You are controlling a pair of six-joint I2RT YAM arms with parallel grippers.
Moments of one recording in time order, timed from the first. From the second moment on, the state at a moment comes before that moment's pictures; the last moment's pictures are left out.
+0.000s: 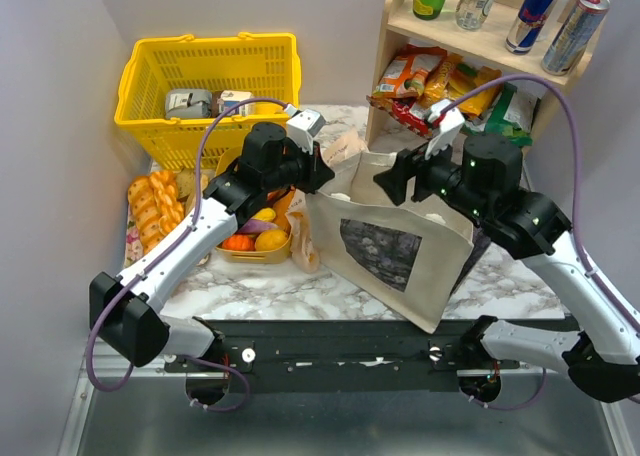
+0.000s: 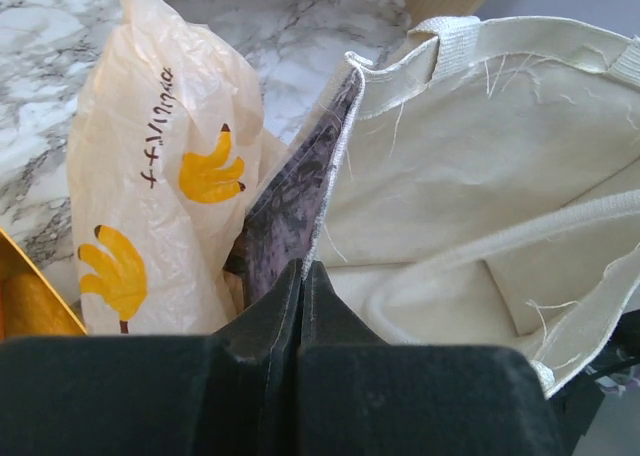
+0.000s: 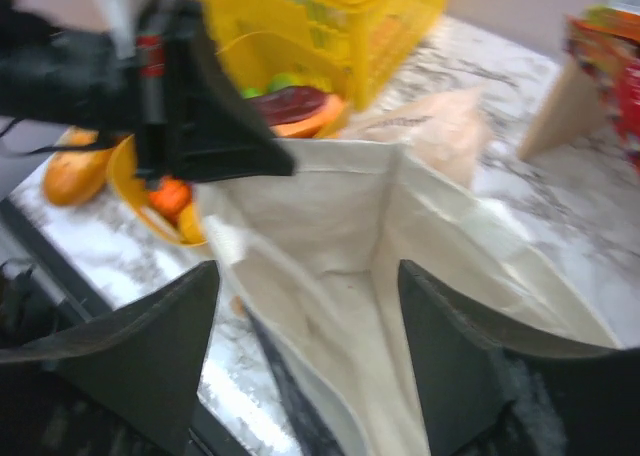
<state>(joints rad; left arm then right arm) -0.58 1.34 1.25 -0.26 0.31 -0.25 0.74 1.09 1.42 -0.59 0.01 0.12</state>
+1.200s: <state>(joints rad) -0.62 1.31 1.20 -0.23 0.25 -0.23 0.24 1.14 1.81 -0.83 0.09 0.13</state>
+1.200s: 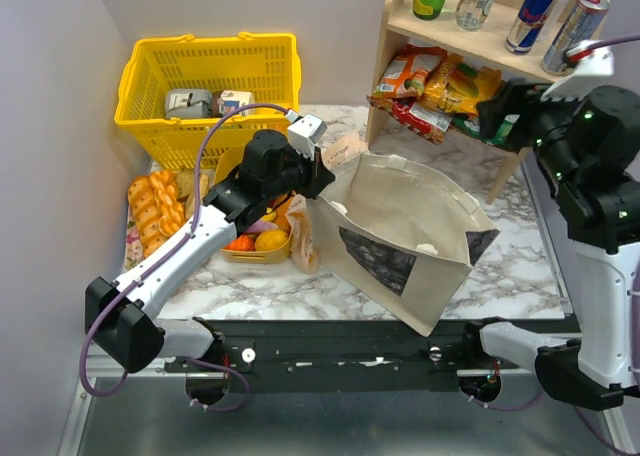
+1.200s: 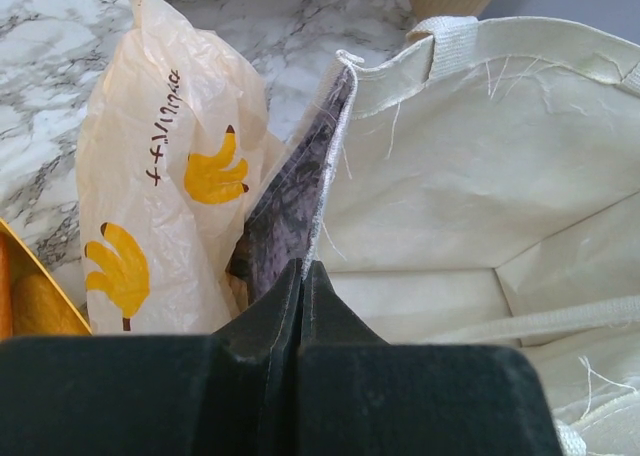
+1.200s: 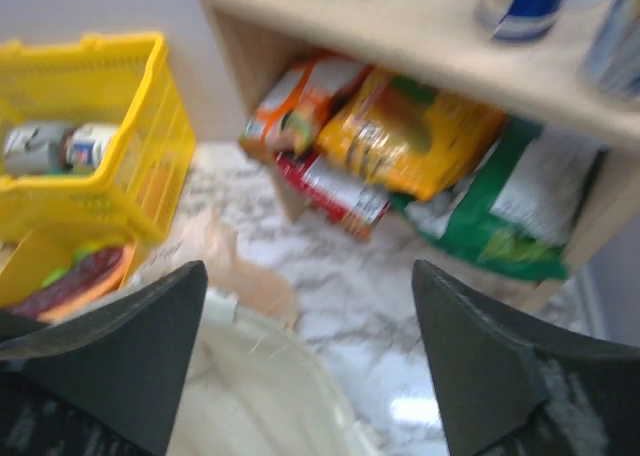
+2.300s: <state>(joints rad) -0.65 1.30 1.20 -0.23 0.22 -0.20 -0.32 1.55 2.19 -0.51 -0.28 -0.08</state>
